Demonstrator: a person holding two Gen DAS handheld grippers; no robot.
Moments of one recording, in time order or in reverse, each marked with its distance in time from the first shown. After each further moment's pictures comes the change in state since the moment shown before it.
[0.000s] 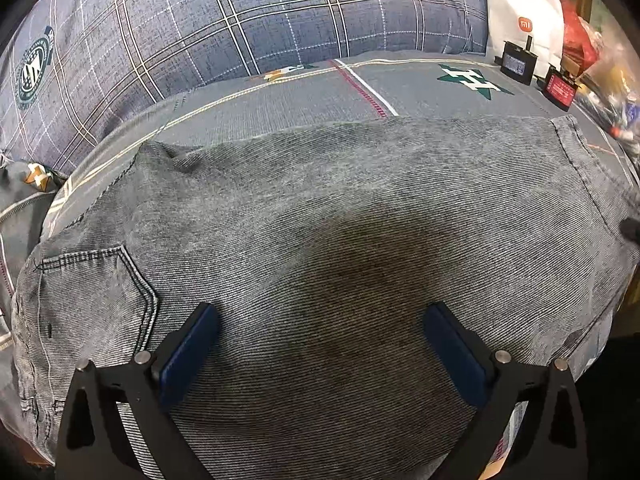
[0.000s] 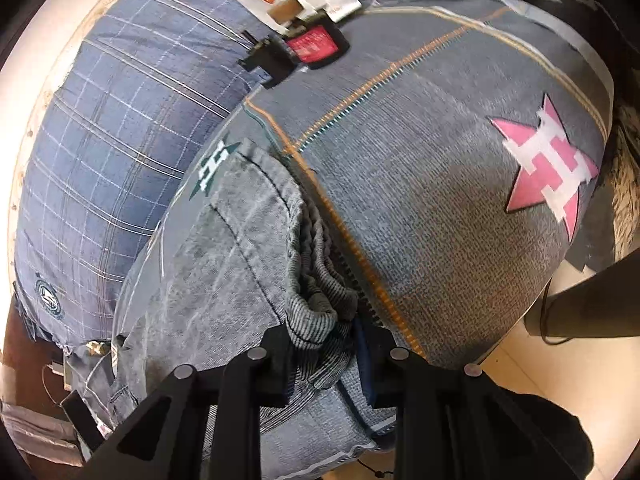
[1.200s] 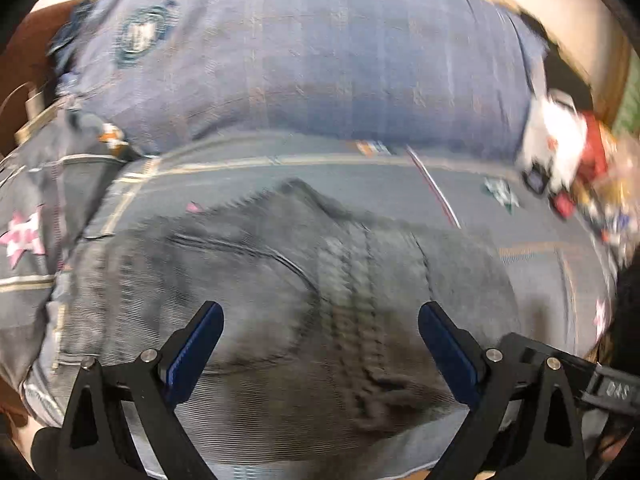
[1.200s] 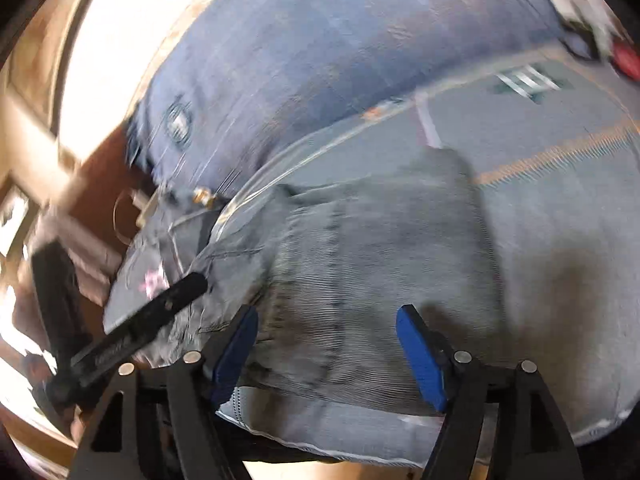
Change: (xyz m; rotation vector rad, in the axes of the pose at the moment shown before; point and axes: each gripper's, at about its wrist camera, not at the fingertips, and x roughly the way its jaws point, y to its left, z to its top) left arm -0.084 0.089 -0.029 -0.226 -0.161 -0.013; right arm 0.039 0.166 -0.115 -0.468 0.200 0.423
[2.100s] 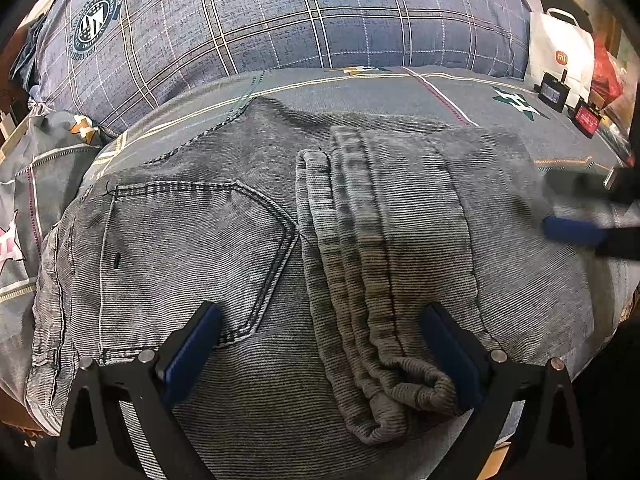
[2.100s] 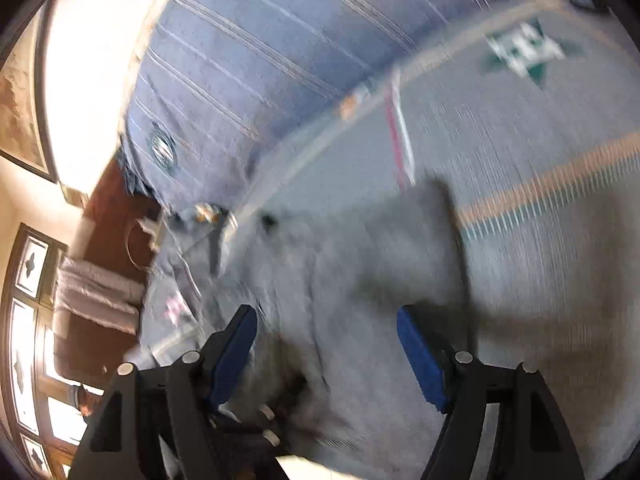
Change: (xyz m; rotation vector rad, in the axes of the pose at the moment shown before) left arm 0.053 -0.019 -0.029 0.110 0.130 0.065; right arm 0.035 -0.039 0.063 0.120 0.143 0.070
